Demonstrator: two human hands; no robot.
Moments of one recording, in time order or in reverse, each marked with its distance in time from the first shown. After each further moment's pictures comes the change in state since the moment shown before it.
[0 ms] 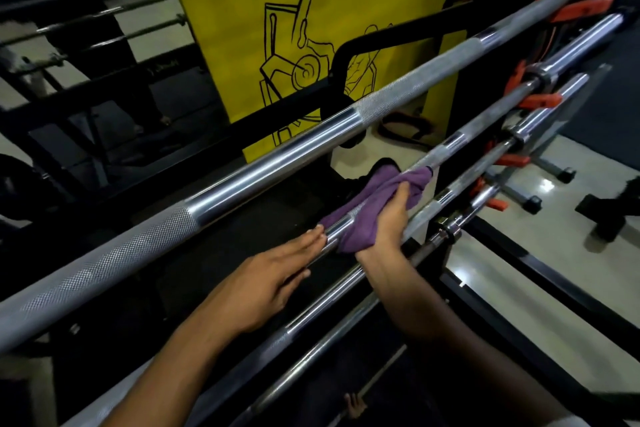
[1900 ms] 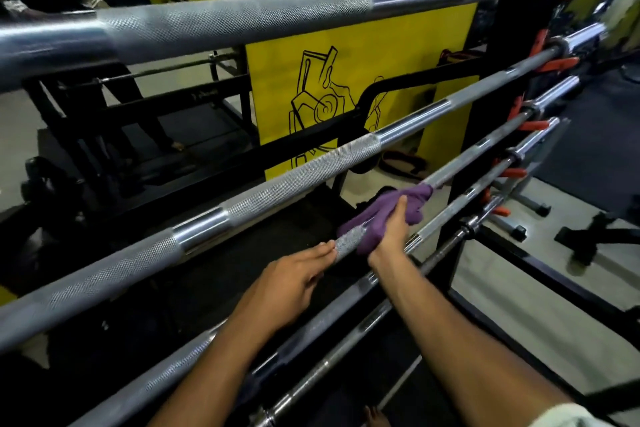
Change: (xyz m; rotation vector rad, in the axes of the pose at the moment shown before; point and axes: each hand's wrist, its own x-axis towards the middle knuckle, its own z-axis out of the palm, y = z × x) left_hand -0.193 -0.043 -0.024 0.008 0.262 0.041; right_hand -0.128 0.137 0.006 -0.379 0.056 -0.204
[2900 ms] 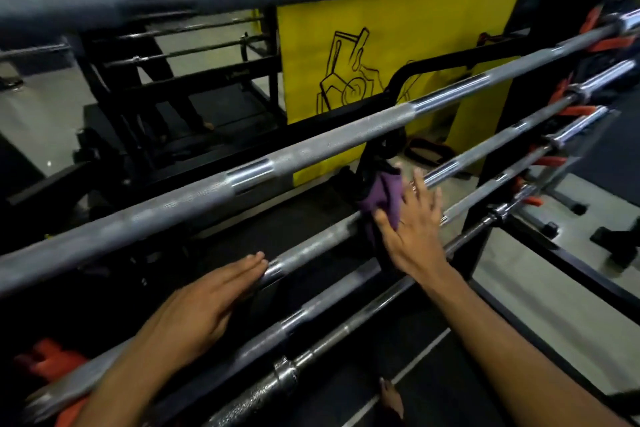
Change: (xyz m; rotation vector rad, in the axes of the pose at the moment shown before) left_hand -0.166 -0.016 -0.089 0.251 -0.028 -0.082; right_hand -0.056 0.024 -0.058 -1.268 -0.224 -1.321
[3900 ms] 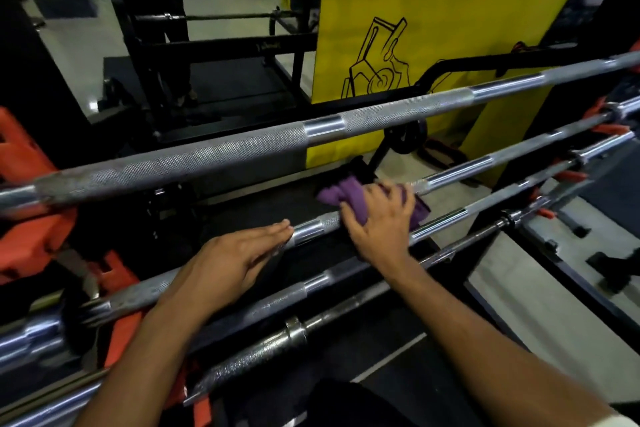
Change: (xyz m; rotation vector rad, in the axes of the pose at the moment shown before) left_hand -0.019 0.003 0.001 -0.124 0.170 -0.056; right_hand -0.023 -0.099 0.037 -0.071 0.106 -0.095
